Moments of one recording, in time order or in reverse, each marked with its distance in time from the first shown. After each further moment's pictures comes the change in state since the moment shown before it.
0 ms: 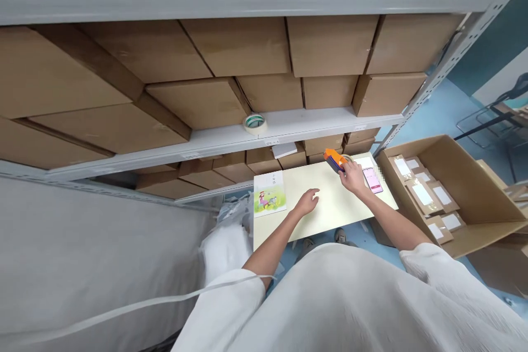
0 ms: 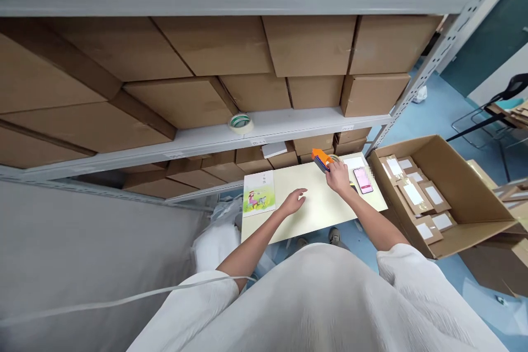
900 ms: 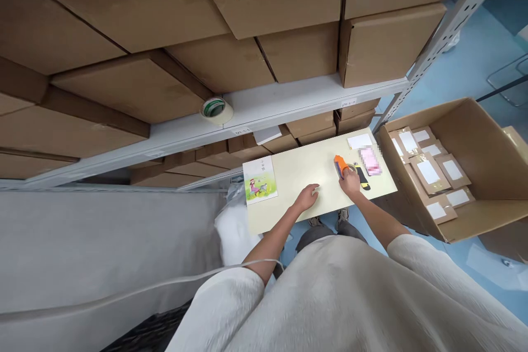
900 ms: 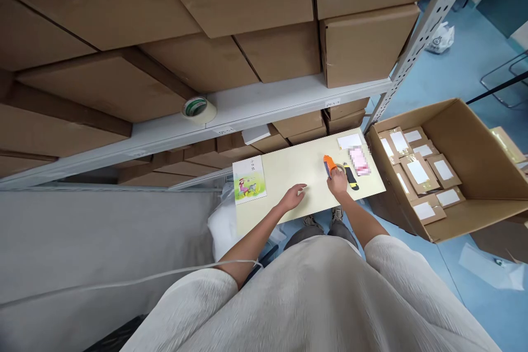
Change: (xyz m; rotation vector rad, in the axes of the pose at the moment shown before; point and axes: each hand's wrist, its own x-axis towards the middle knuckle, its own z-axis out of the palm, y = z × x) left_hand 0.003 0.012 0.063 0.036 -0.161 -0.167; right_hand -0.081 0.075 0.133 0.028 -0.386 0.366
